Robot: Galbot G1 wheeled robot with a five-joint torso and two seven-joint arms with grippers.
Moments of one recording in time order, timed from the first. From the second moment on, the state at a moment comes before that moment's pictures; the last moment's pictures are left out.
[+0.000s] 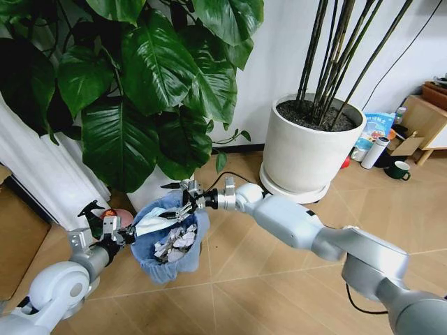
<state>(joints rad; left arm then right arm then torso) 1.41 -0.73 -0.51 -1.99 -1.07 0.39 -0.19 -0.17 1.33 -0.66 0.90 0.85 0.38 -1.00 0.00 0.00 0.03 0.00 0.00</state>
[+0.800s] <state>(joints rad) 1.40 -0.73 -0.52 -1.99 -1.08 0.39 -0.22 -0.24 1.11 -0.56 1.01 0.86 0.37 -1.01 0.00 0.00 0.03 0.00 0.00</state>
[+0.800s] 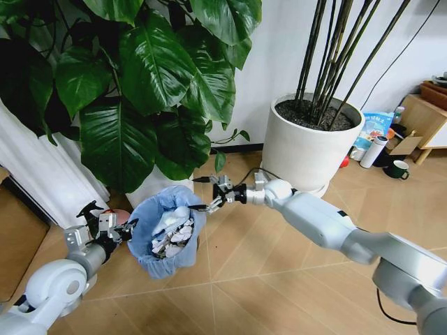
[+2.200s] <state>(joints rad) 1.45 -0.83 -0.56 -2.01 -1.00 0.36 -0.22 -1.47 1.00 0.67 1.39 0.66 0.32 -0.40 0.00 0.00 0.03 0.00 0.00</state>
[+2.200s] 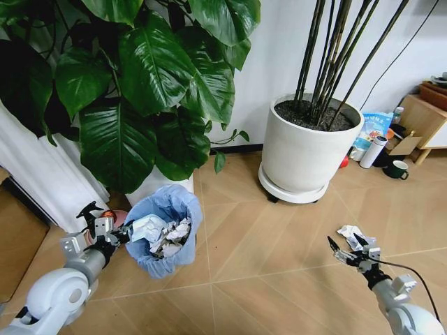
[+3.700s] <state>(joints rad) 1.45 -0.83 -0.55 -2.01 -0.99 0.36 -0.21 -1.46 1.11 0.65 1.22 0.51 0.35 -0.40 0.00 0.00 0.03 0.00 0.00</state>
